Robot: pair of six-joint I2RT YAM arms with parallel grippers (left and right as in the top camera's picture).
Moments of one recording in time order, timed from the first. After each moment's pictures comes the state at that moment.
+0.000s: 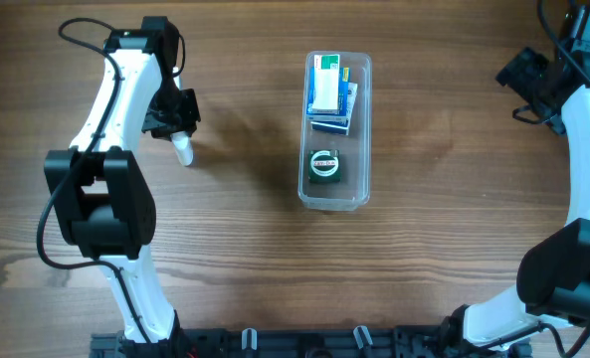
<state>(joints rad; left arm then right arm) -0.04 2.12 1.80 -1.31 -0.03 -0.27 -0.26 1.76 1.61 -0.93 0.14 0.49</state>
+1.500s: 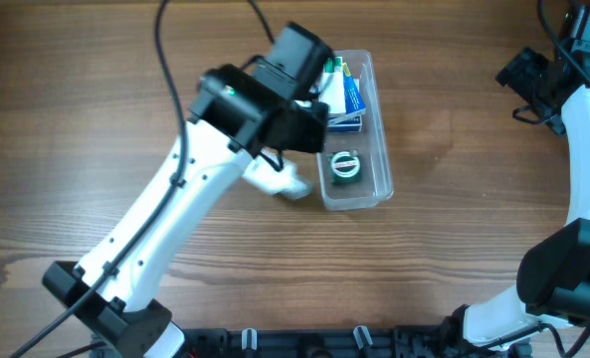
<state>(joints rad) -0.67 1.72 1.91 -1.29 0.03 -0.45 -0.26 1.76 1.61 -0.93 0.14 0.49</state>
